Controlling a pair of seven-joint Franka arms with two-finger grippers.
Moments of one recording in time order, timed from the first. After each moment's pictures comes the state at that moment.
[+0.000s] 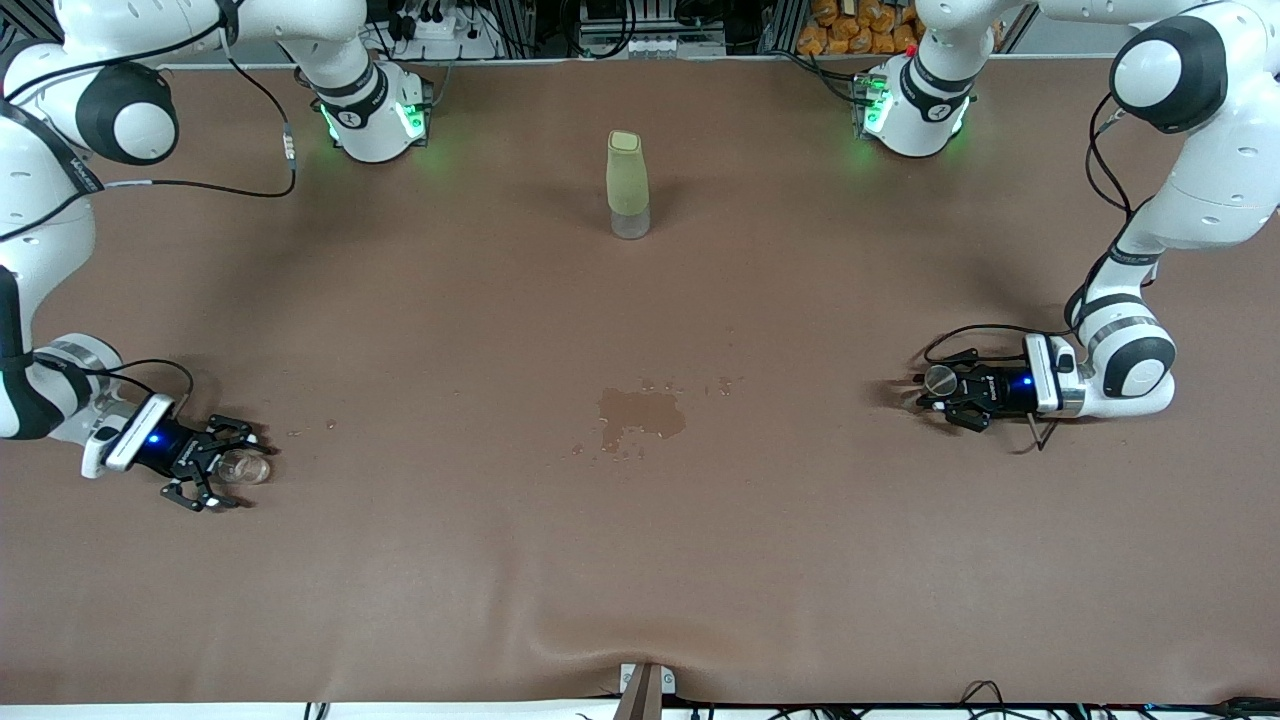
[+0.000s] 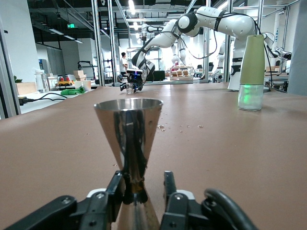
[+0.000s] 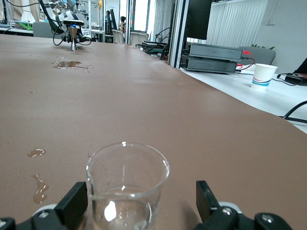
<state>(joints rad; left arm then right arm) 0.50 0.96 -0.18 -1.70 -1.06 1.59 2.69 -0.56 1.13 0.06 -1.30 1.20 1.72 -2.56</state>
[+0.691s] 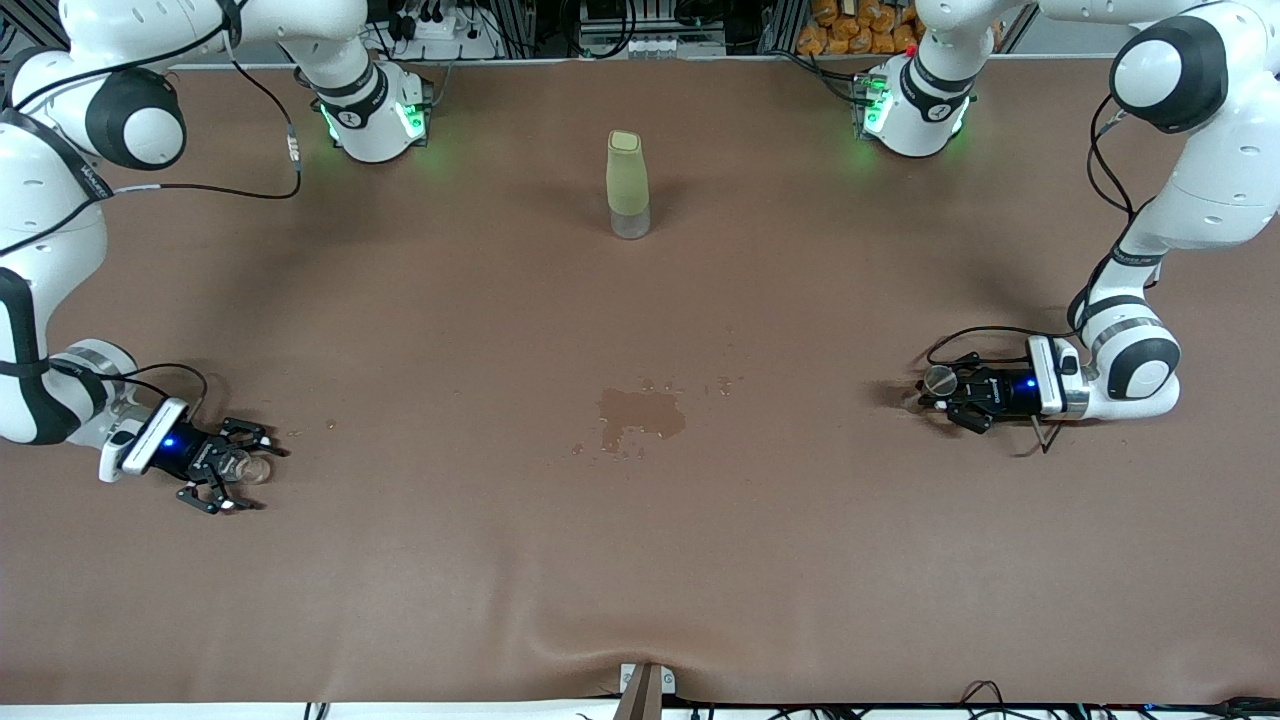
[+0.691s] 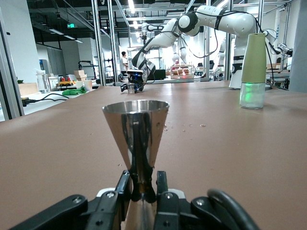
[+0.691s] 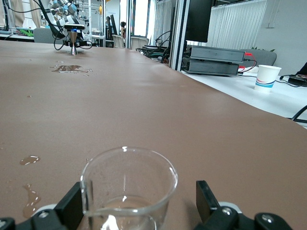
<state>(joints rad) 0.50 0.96 -0.18 -1.69 -1.06 1.59 2.69 -0.54 1.14 0.06 -1.30 1.23 1.71 -2.56</state>
